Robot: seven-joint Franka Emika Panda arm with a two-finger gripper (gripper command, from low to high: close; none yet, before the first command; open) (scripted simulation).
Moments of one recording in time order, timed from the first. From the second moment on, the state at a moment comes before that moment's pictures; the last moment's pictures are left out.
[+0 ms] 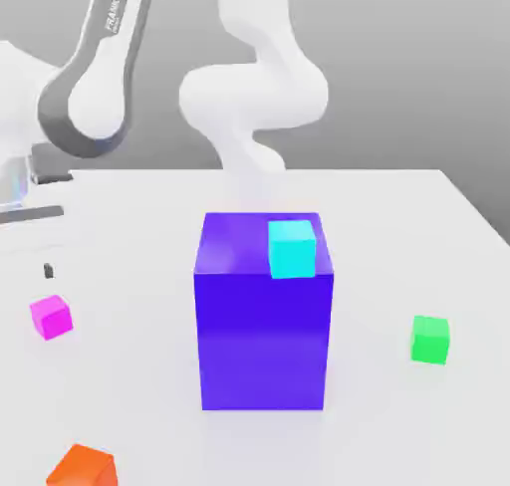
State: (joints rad) arm 0.21 -0.02 -1.05 -2.66 0.21 2.72 -0.82
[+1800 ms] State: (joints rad) arm 0.30 -0.04 -0.87 -2.66 -0.30 2.69 -0.95
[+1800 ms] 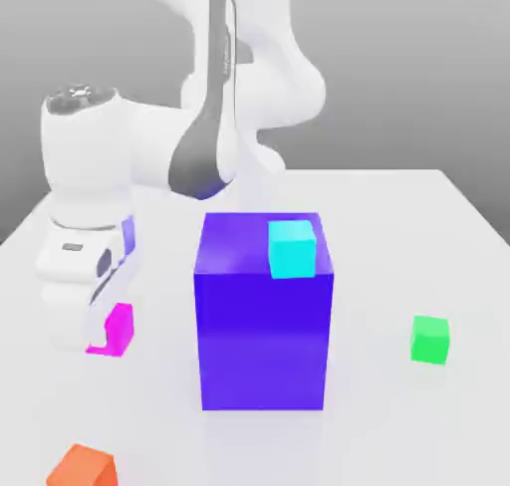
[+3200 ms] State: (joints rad) arm 0.85 0.14 -0.29 -2.51 -0.40 2.54 -1.18
